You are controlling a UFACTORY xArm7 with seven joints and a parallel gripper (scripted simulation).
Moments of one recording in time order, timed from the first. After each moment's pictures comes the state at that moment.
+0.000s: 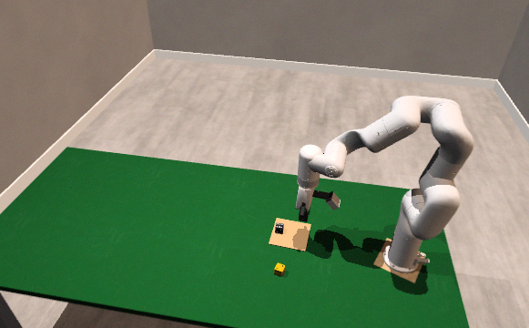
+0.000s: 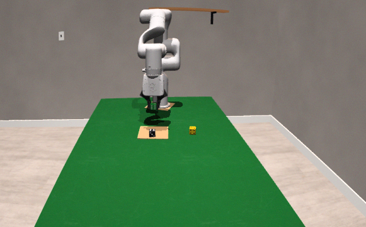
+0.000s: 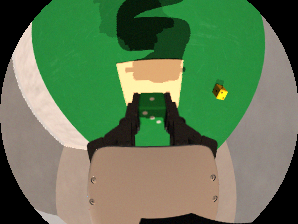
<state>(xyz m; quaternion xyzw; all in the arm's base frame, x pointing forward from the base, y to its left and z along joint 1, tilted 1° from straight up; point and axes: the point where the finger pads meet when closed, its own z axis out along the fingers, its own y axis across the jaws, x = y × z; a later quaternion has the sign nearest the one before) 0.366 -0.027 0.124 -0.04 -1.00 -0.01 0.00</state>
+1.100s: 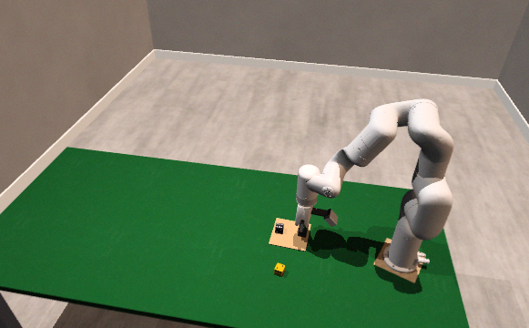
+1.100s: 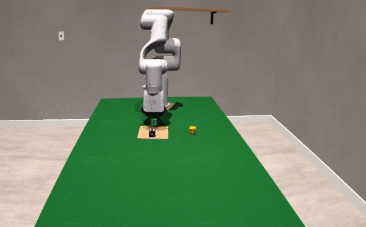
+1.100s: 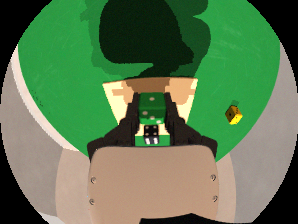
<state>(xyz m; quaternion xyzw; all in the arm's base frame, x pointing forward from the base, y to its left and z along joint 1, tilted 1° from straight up) 0.364 -0.025 0.043 -0.03 -1.00 0.00 0.00</state>
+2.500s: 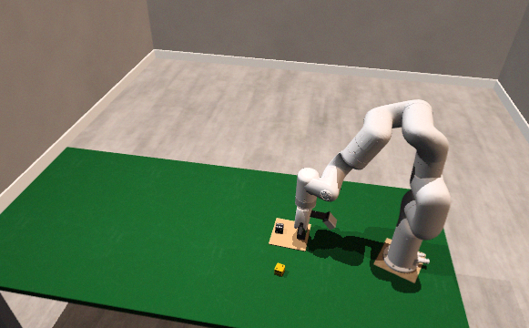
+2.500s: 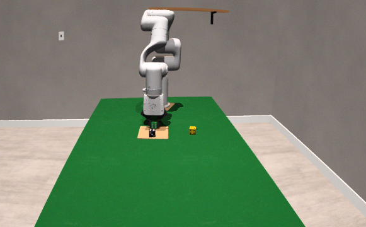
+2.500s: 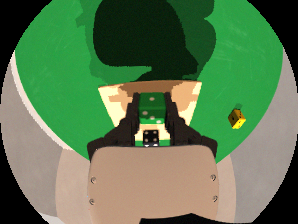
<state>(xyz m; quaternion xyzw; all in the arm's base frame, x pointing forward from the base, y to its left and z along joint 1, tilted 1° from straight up) 0.367 -0.025 0.028 -0.03 -1.00 -0.01 0.00</state>
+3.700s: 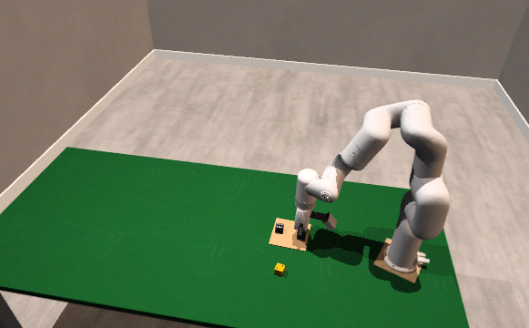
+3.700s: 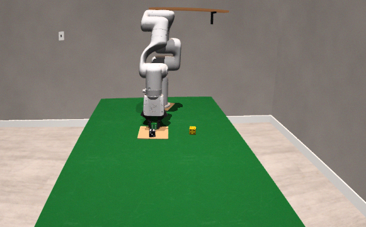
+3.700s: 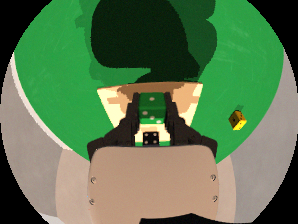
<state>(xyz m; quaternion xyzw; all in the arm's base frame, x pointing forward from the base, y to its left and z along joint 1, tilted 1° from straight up) 0.367 -0.025 0.024 -0.03 -1.00 -0.01 0.00</state>
